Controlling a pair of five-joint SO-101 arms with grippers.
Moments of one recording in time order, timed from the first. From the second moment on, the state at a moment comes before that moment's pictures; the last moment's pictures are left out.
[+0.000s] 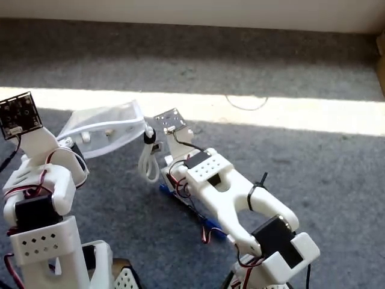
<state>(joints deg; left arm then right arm) -22.5 -63.0 46.5 65.2 13.3 -36.7 -1.8 39.3 37.3 -2.9</state>
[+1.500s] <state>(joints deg) -22.5 -63.0 46.5 65.2 13.3 -28.9 15.8 13.1 59.8 1.7</state>
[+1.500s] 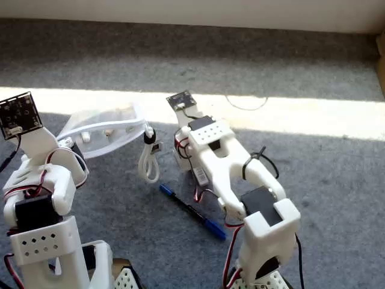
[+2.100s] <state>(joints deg) -22.5 -63.0 46.5 65.2 13.3 -28.8 17.6 11.3 61.1 1.7</state>
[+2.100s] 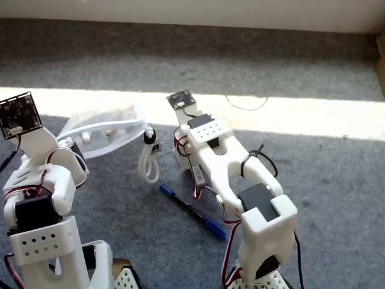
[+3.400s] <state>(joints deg) -20.0 -63.0 46.5 65.2 12.2 -38.3 -34.3 30.3 64.7 1.7</state>
